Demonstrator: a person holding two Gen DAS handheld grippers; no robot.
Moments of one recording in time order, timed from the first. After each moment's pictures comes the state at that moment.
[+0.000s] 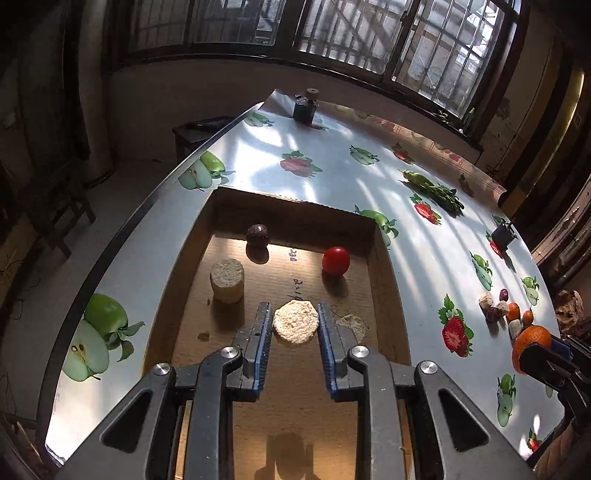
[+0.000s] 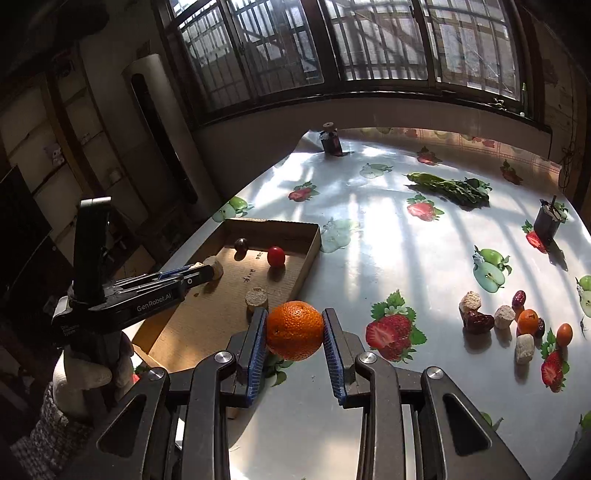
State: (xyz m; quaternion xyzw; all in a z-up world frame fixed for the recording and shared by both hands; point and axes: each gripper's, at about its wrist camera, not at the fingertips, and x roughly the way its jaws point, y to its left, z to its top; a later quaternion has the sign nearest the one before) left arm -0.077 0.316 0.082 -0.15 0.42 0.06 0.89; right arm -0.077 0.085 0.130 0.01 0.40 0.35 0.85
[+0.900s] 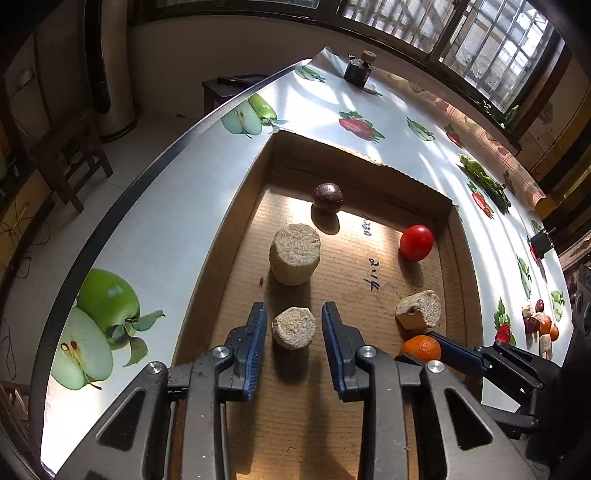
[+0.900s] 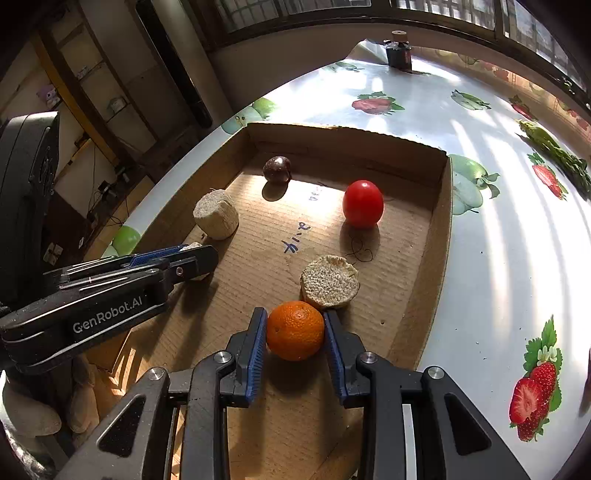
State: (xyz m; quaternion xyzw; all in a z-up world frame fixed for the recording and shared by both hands) left arm -0.062 0.353 0.039 -0.18 0.48 0.10 0.85; right arm -0.025 0.210 0.025 -0.06 0.50 0.37 0.78
